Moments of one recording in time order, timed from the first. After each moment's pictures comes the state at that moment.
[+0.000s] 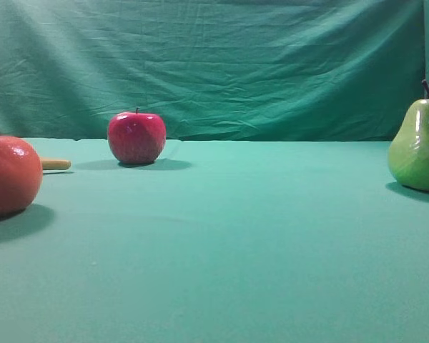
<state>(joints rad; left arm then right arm) -0.07 -0.01 0.02 0.19 0.36 -0.07 0.24 0.78 -0.90 0.00 0.72 -0.03</state>
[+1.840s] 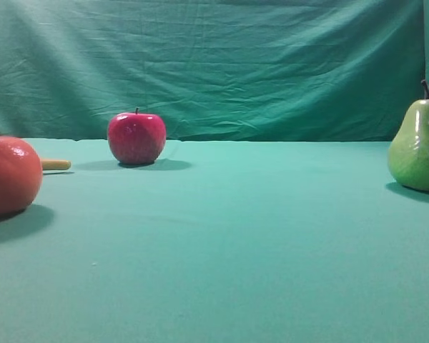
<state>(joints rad) -0.07 -0.01 0.02 0.19 0.36 -0.07 0.02 -0.01 0.02 0.02 0.39 -0.06</state>
